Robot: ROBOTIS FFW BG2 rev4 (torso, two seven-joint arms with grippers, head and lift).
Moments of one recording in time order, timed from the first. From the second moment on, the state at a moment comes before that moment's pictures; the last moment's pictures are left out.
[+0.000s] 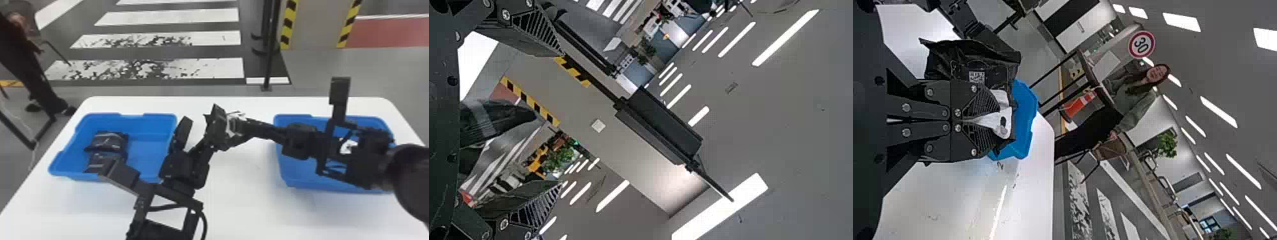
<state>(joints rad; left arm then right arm) 0.31 0.20 -0.41 -1.96 0.73 -0.34 0.01 -0.12 -0.34 0.20 -1.92 -0.84 0.83 0.47</state>
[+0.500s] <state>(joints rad) 0.32 0.21 -0.42 -1.99 0.71 -0.26 0.00 -0.14 -0.34 0.24 -1.93 -0.90 0.78 0.47</state>
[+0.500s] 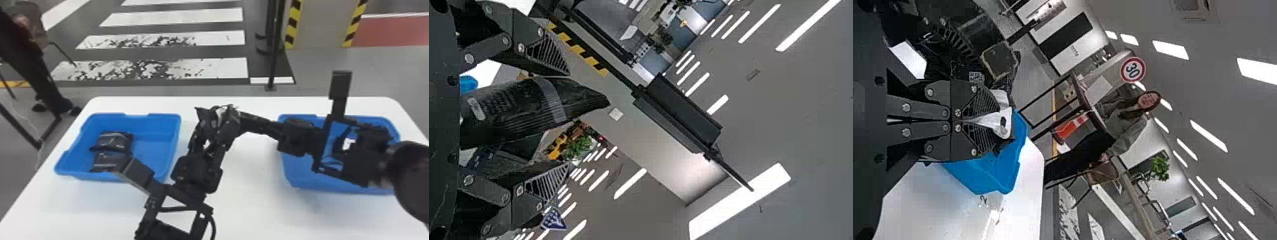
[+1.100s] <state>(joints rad) 0.34 0.20 -0.37 -2.02 0.62 -0.28 0.01 -0.13 -0.34 0.25 -1.91 -0.92 0.74 0.48</state>
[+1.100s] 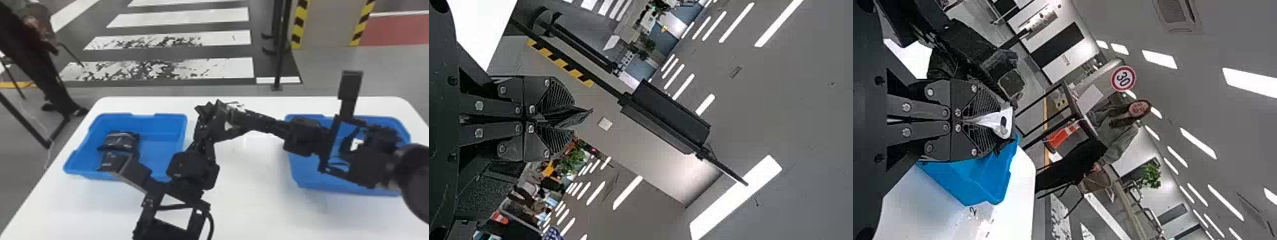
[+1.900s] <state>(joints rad) 0.25 0.11 0.12 -1.70 -0.04 -0.30 0.15 -0.12 -0.34 0.23 -1.80 -0.87 0.65 0.49</state>
